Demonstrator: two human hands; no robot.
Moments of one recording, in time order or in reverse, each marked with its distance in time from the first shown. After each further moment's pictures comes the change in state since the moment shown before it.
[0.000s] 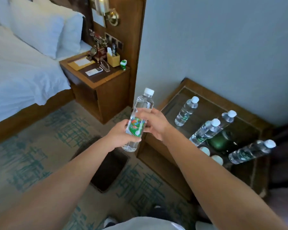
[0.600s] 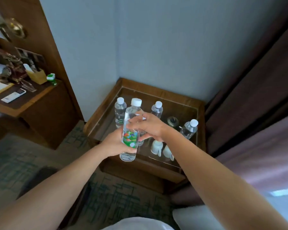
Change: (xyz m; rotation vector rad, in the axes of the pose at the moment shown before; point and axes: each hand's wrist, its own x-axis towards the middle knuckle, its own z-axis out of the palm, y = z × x) left_hand 0.050 0.129 0.219 0.297 -0.325 0.203; right_hand -0.088 -0.013 -0.254 -0.227 0.155 -0.001
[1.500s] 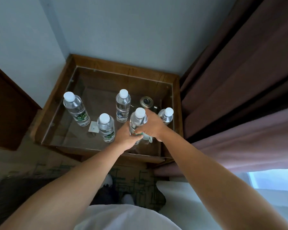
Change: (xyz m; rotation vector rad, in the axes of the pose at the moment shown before) left_hand 0.148 0.024 0.136 -0.094 -0.058 -0.068; right_hand 0.025 0.078 -0.106 -0.388 0.391 0.219
